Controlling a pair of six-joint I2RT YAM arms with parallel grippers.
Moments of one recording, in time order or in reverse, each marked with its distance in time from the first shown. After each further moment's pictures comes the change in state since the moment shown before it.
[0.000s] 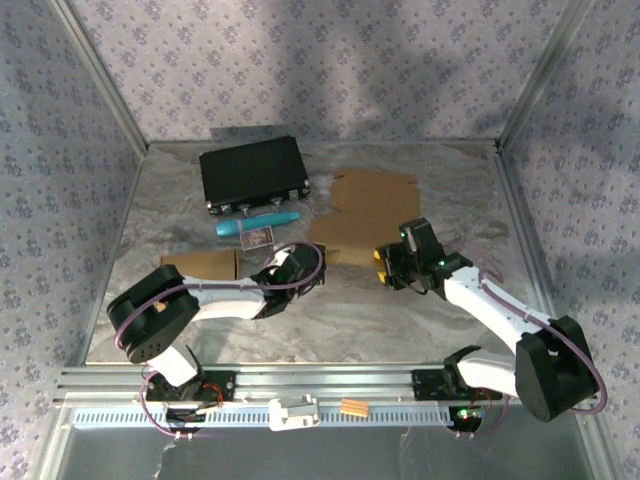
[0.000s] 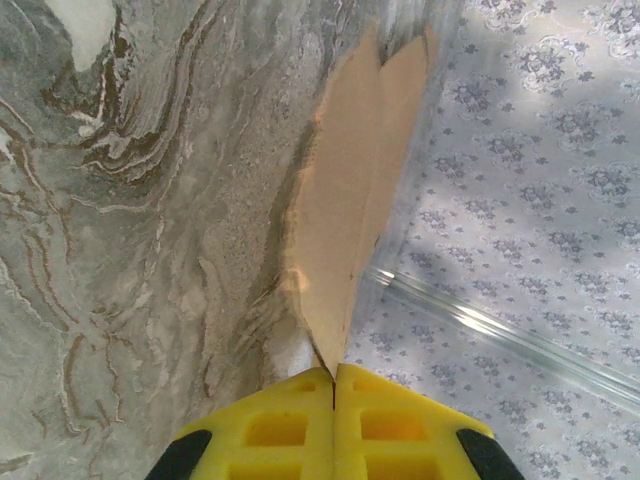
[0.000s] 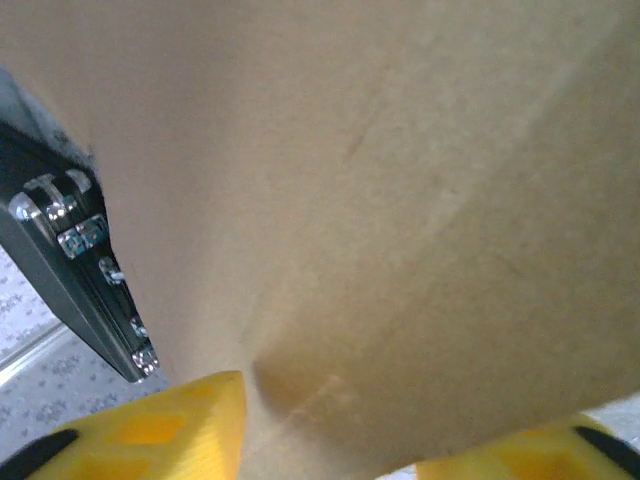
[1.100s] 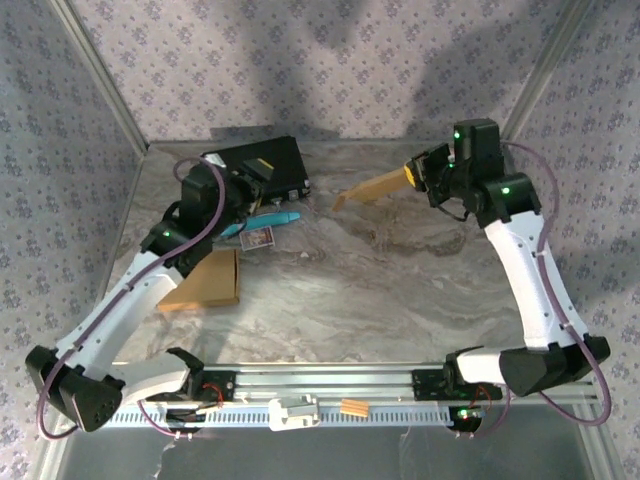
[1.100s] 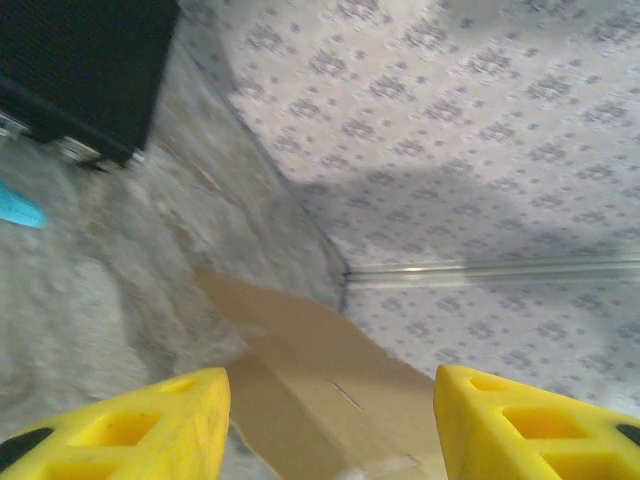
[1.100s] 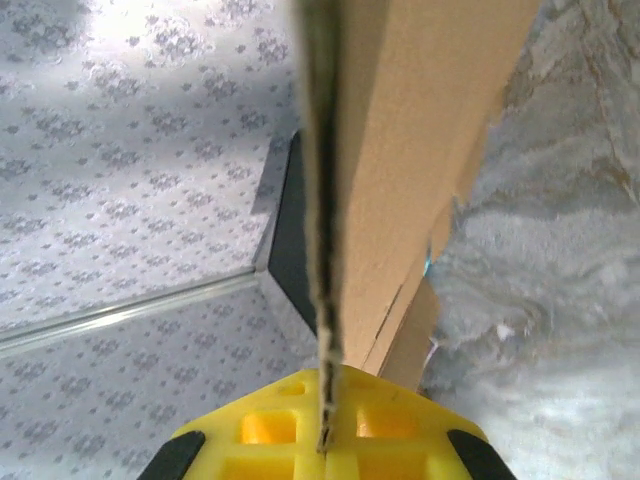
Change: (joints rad) left arm 0.434 -0.467 0.492 -0.824 0.378 0.766; right arm -0.189 0.125 0.986 -0.613 -0.041 -0.356
